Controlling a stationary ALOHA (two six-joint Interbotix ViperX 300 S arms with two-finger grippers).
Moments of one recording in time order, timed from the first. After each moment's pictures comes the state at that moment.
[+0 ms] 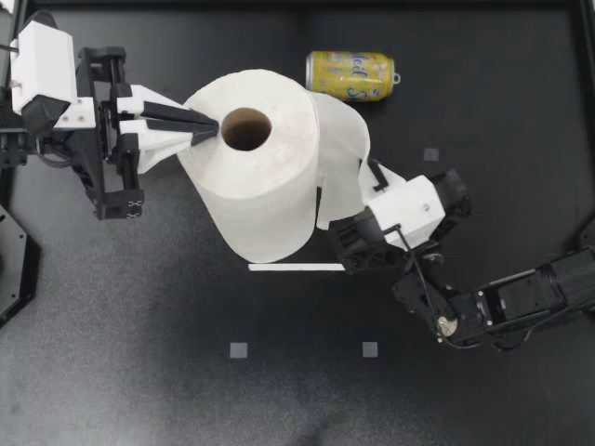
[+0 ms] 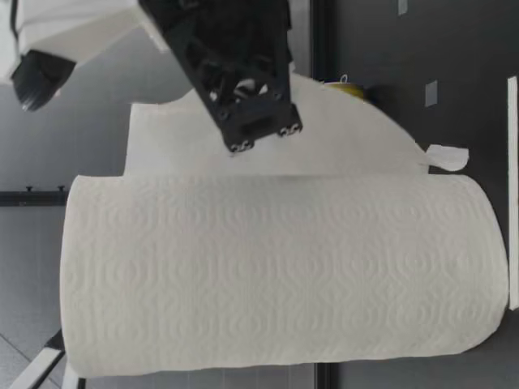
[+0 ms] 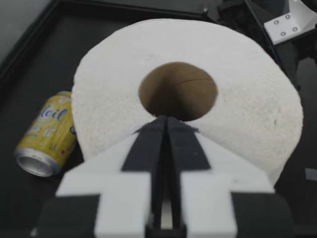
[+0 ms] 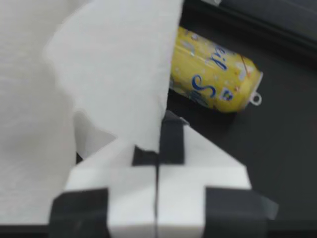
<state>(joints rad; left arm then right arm) 0.21 -0.55 0.83 0.00 0.14 0.00 0.29 0.20 0.57 -1.35 1.31 2.09</state>
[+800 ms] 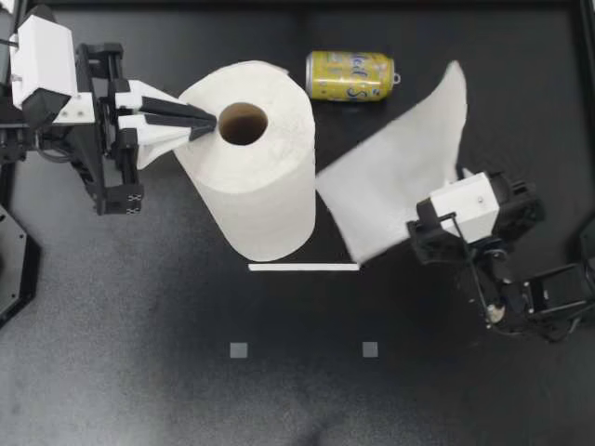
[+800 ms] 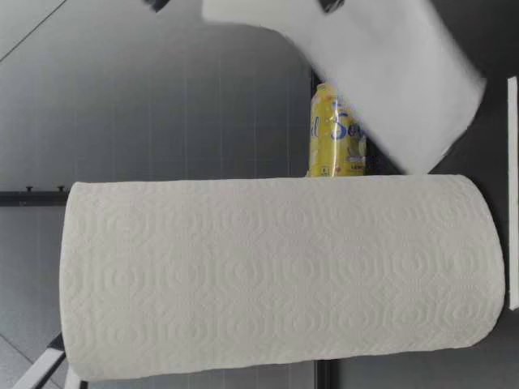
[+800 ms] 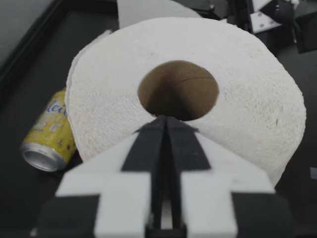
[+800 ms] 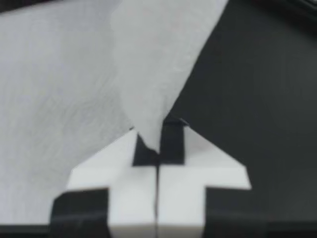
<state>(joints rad) 0.23 -0.55 0.83 -0.01 0.15 0.00 0.31 0.15 0.84 -1.16 1.35 2.11</state>
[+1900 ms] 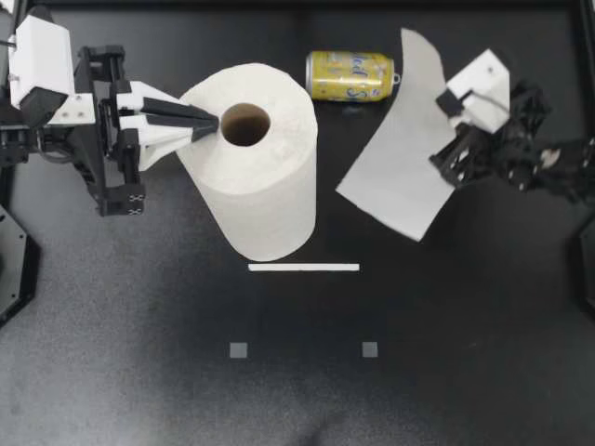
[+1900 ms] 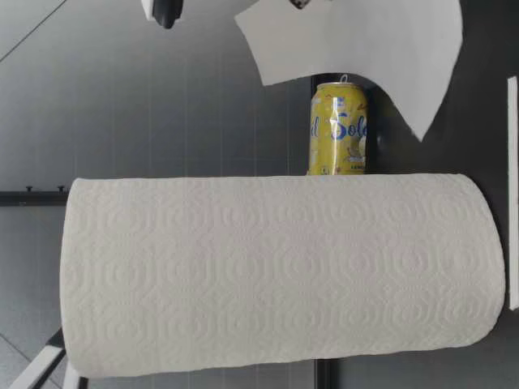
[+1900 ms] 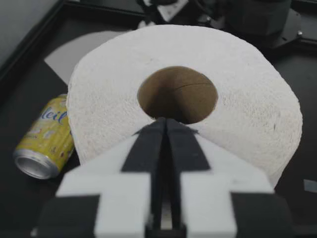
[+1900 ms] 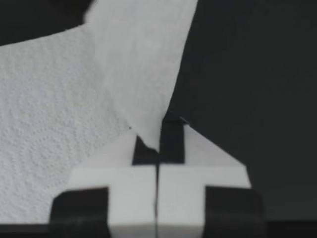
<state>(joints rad) 0.22 -0.55 0.85 -0.04 0.09 0.00 -0.33 -0.13 1.00 -1.37 0.57 1.63</state>
